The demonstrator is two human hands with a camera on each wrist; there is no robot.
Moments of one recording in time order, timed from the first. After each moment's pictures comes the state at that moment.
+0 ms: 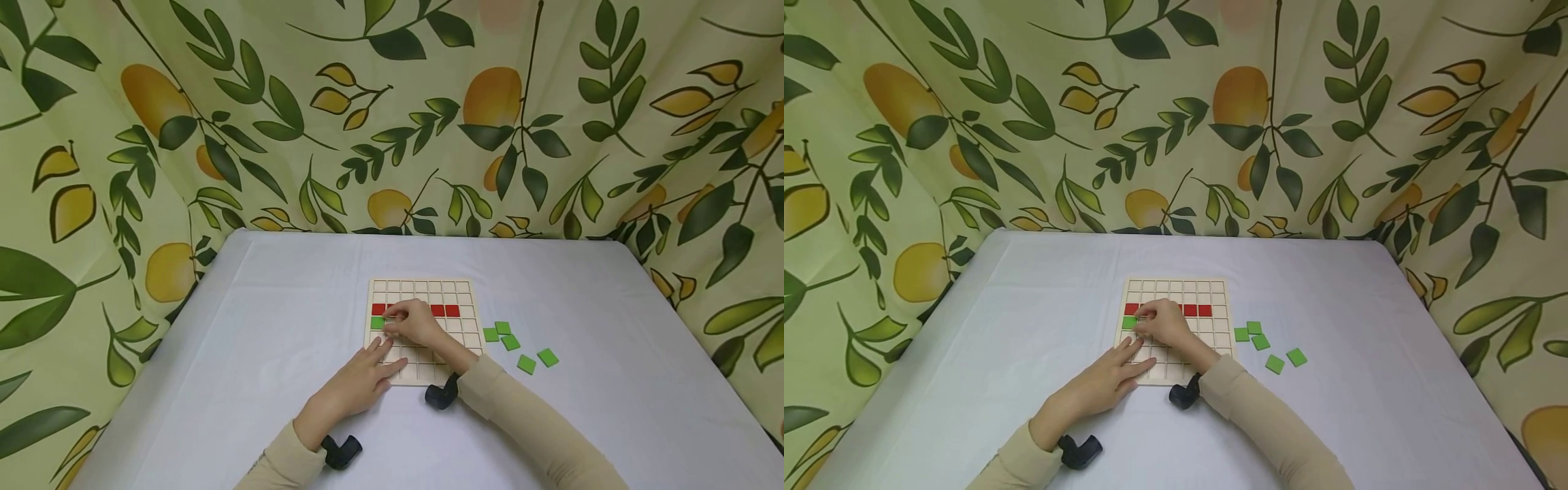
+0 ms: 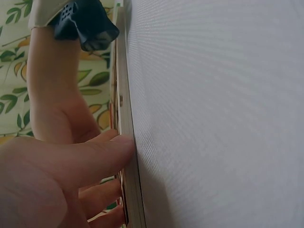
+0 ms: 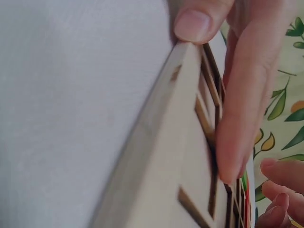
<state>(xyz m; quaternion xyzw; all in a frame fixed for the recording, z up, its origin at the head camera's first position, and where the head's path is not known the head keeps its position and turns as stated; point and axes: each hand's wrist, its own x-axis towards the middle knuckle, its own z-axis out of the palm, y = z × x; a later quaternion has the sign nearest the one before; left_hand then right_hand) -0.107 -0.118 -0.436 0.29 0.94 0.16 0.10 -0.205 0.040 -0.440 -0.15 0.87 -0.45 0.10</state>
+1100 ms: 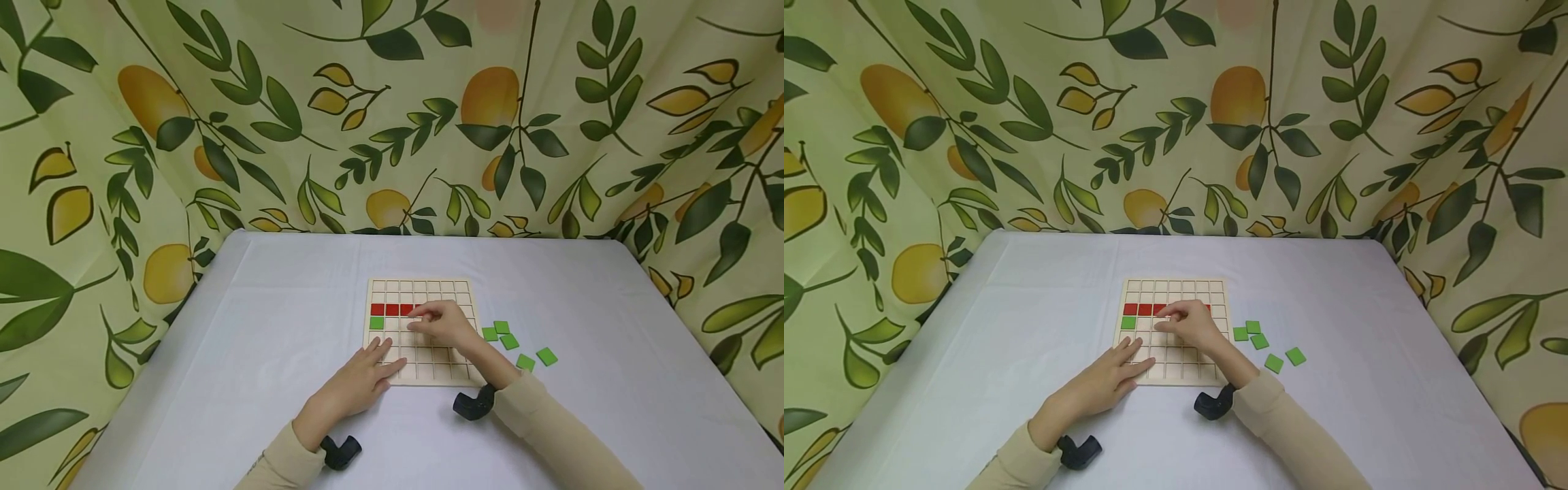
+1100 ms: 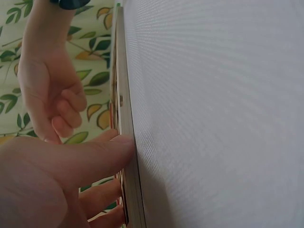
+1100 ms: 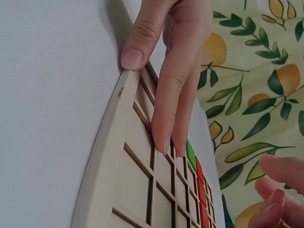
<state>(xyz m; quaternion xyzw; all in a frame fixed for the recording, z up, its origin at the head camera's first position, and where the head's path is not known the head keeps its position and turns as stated) -0.106 -0.118 -0.435 0.28 0.94 0.17 0.10 -0.192 0.089 -0.425 -0.09 0.85 -0.51 0.12</state>
